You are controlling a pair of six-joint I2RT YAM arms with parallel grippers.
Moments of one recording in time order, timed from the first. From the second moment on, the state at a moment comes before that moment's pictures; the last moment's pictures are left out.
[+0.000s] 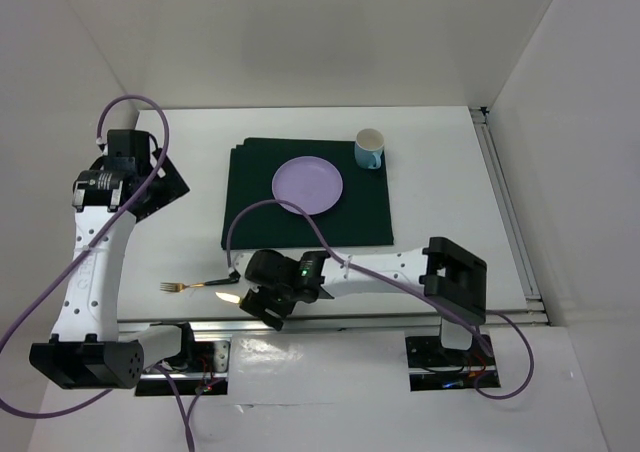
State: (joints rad) left arm 0.05 1.18 1.42 -1.17 -0.25 -0.56; right arm 1.31 1.77 1.27 -0.49 -0.03 0.19
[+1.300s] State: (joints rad) left arm 0.09 1.21 1.15 -1.13 -0.08 -0.62; right arm 1.30 1.73 1.18 -0.49 0.25 0.23
